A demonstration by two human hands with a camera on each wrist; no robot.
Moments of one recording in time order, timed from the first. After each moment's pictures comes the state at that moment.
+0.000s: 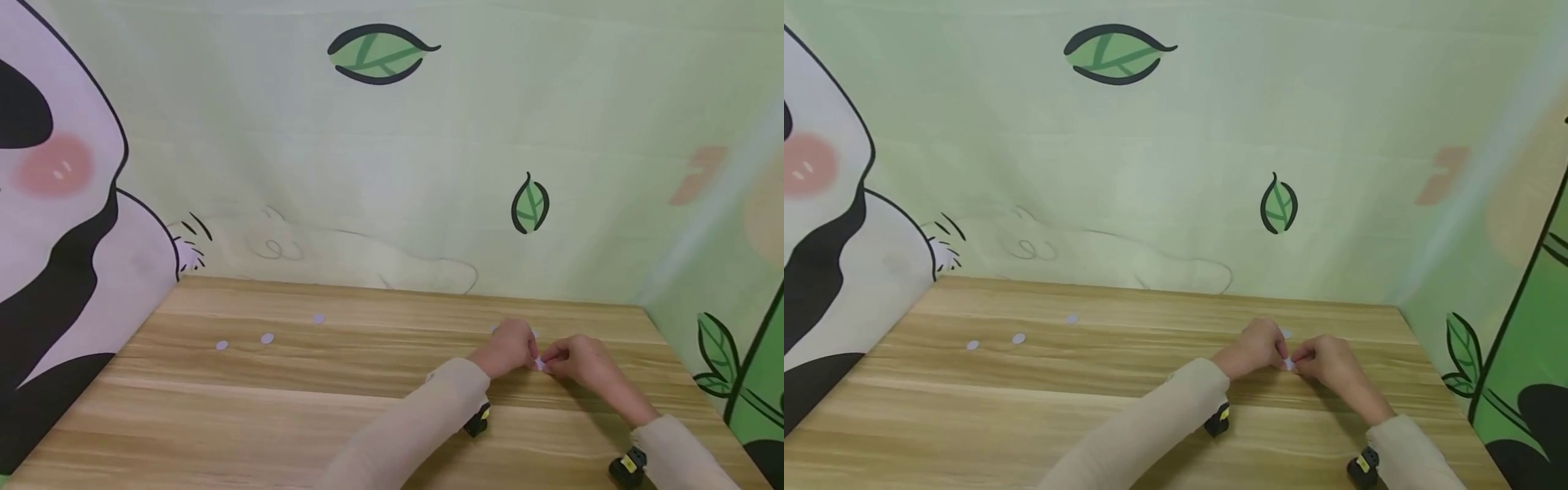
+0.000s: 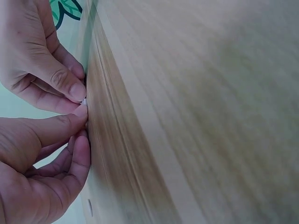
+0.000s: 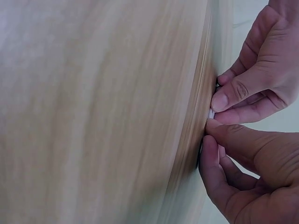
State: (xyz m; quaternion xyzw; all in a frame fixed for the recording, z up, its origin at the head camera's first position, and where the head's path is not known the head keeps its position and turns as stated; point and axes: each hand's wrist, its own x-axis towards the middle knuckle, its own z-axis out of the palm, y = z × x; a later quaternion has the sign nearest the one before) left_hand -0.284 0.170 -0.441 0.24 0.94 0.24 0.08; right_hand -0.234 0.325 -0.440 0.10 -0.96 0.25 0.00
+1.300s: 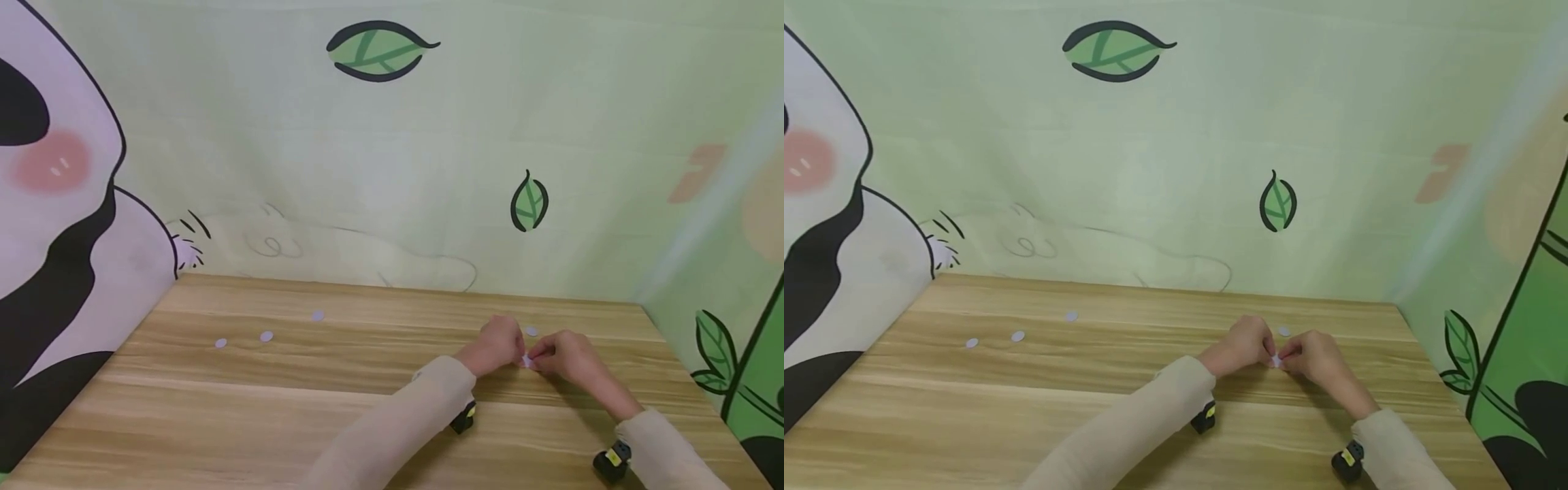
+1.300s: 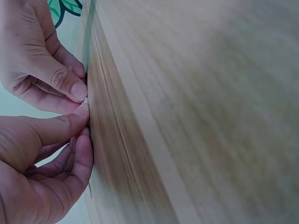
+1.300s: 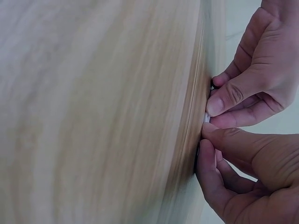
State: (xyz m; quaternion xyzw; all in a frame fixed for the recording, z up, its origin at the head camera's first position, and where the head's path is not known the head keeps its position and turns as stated) left_hand -0.281 0.149 -0.435 0.25 0.93 0.25 0.08; right_hand -0.236 0.304 -0.436 0.10 -0.95 0.28 -0.02
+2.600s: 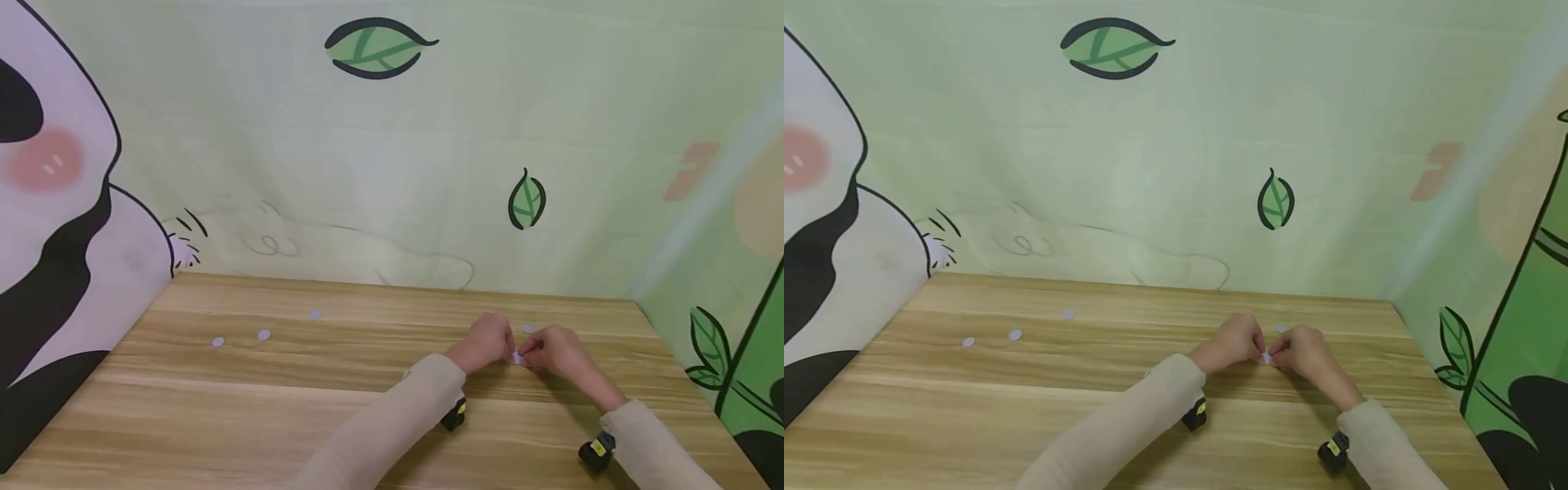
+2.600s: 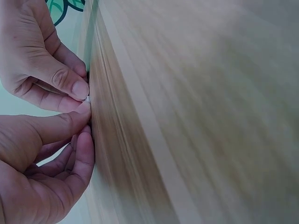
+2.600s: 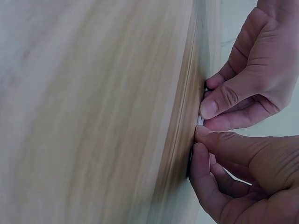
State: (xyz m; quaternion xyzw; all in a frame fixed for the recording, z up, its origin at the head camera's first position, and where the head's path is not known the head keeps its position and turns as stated) left_hand -0.283 0.138 -0.440 0.25 0.93 0.26 0.08; right_hand -0.239 0.291 -0.433 0.08 -0.96 0.28 -0.04
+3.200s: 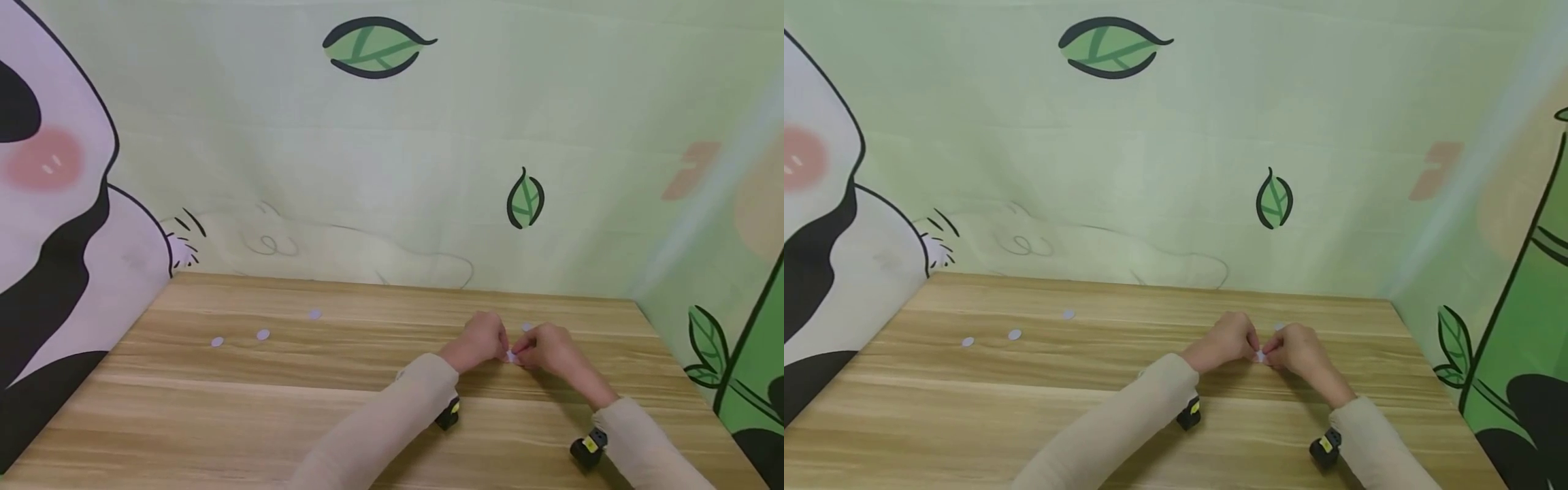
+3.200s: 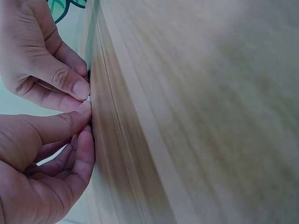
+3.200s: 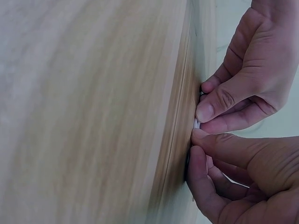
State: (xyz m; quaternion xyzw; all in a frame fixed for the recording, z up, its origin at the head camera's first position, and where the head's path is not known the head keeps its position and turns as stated) left_hand -0.287 0.129 -0.440 0.25 0.92 0.28 0.08; right_hand -0.241 0.282 -0.432 0.07 -0.95 0.29 -0.04
